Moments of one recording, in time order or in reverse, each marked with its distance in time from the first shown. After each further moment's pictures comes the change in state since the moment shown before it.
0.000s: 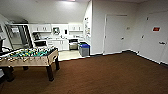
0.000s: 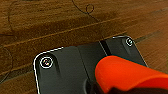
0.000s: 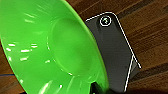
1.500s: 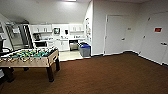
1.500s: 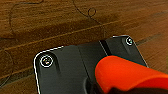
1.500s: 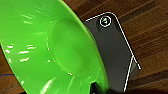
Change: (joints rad) left arm 0.007 -0.002 0.002 0.000 -0.002 0.000; right arm 0.001 0.001 -0.004 -0.003 0.002 -0.001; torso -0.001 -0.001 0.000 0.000
